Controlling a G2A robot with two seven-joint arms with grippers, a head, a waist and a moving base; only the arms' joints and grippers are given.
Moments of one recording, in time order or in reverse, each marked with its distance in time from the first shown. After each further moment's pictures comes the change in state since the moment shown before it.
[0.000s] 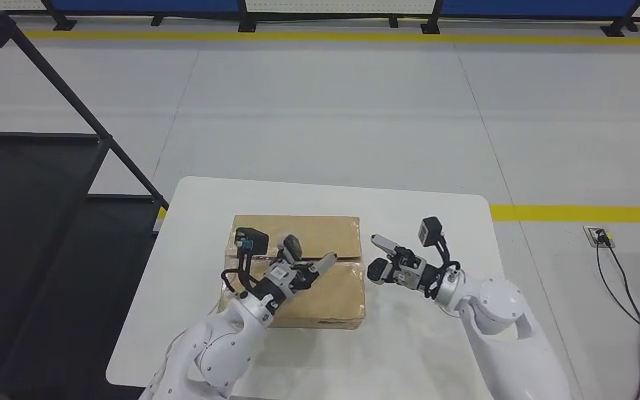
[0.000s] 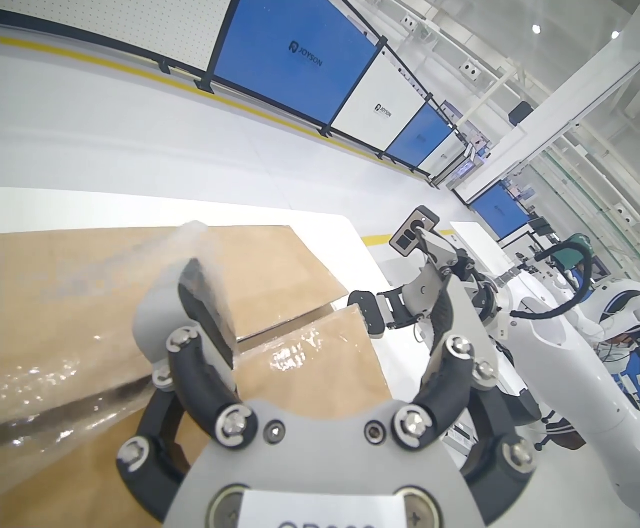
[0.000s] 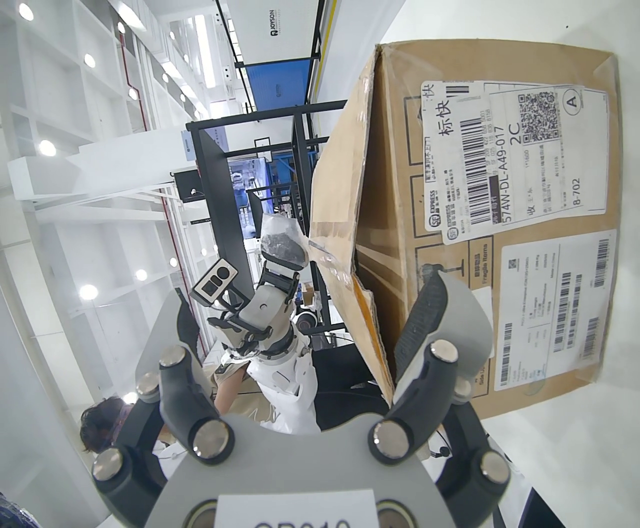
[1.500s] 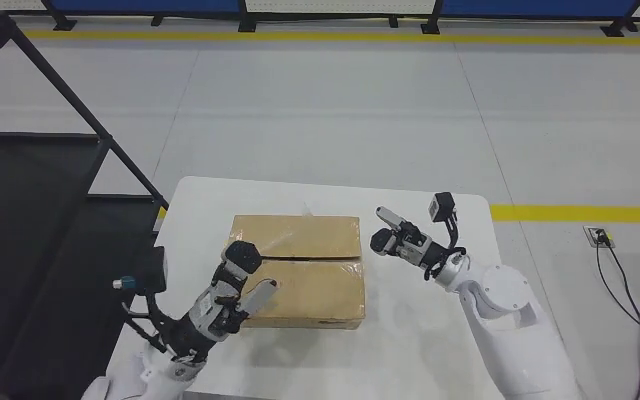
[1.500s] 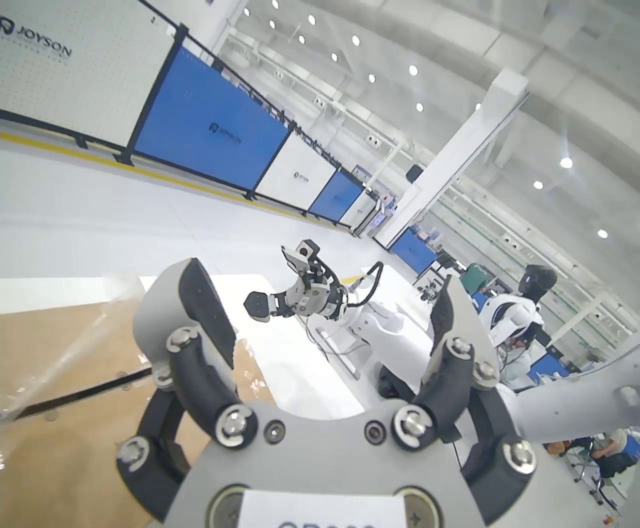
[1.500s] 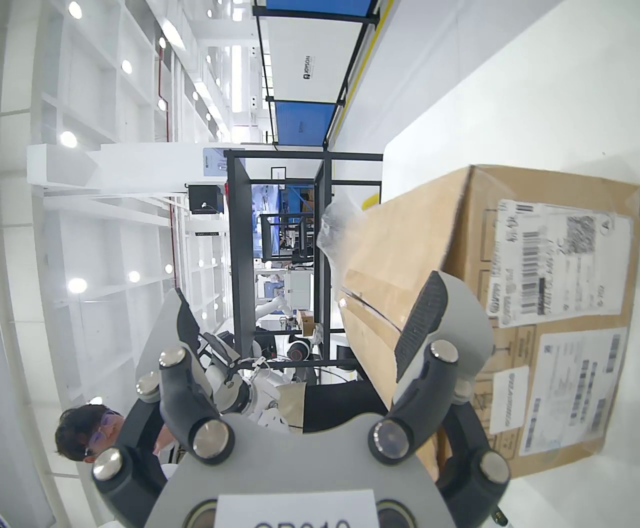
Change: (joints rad) left arm 0.382 0.039 -0.461 -0.456 -0.359 -0.266 -0.062; right arm 0.071 0.021 -0.055 -0.074 -0.008 -0.066 -0.171
